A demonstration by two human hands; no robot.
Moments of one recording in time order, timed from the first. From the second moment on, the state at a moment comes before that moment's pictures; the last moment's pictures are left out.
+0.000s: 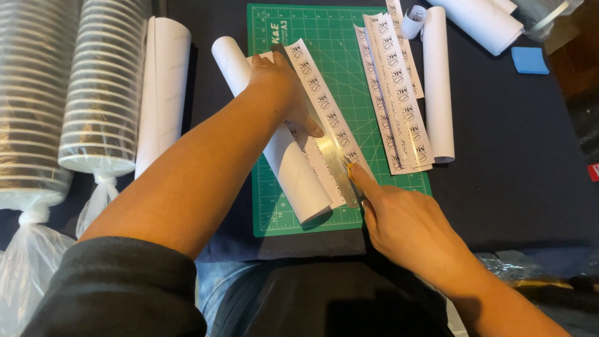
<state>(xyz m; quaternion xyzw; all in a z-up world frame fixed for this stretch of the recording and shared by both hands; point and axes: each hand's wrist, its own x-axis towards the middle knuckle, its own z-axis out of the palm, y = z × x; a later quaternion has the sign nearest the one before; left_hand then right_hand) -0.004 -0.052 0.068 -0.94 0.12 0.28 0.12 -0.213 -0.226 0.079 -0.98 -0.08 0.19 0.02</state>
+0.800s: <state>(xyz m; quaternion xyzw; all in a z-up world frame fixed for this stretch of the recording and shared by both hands) 0.002 -0.055 0.061 -0.94 0.14 0.27 0.15 -0.294 -0.269 0.064 -0.96 0.00 0.27 0.03</state>
